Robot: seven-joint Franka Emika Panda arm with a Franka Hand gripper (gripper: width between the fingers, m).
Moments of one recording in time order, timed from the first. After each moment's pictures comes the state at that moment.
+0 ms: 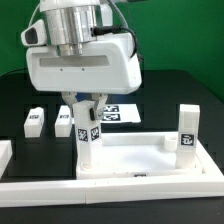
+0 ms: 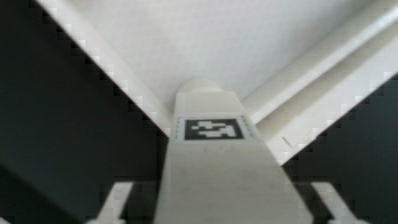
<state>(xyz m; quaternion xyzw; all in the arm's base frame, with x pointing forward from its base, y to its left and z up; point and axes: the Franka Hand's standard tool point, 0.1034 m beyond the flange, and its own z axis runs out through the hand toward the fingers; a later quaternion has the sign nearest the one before) 0.608 -0.057 0.112 -0.92 0.39 -0.05 0.07</state>
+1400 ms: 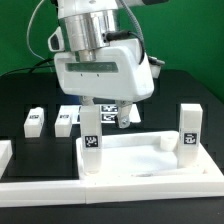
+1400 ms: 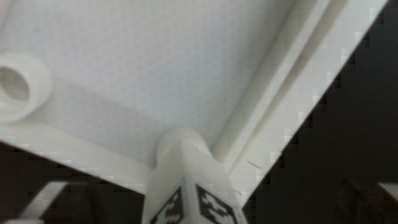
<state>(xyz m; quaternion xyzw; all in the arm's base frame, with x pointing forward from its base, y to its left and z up) 0.617 -0.027 0.105 -0.90 0.43 -0.04 0.09</state>
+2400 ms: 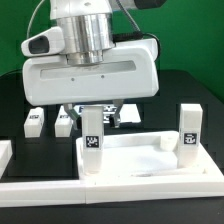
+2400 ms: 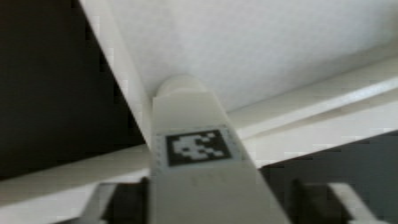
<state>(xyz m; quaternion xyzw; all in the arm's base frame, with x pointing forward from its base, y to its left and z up) 0.626 -0.042 0.103 -0.98 0.16 -0.06 0.05</state>
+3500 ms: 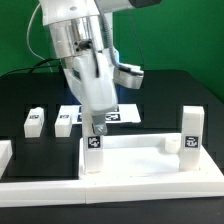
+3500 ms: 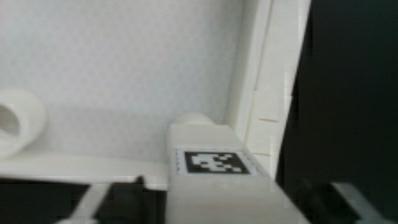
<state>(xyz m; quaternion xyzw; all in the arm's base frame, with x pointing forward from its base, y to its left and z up) 0.627 -0.043 0.100 -0.78 0.61 -0.02 0.11</state>
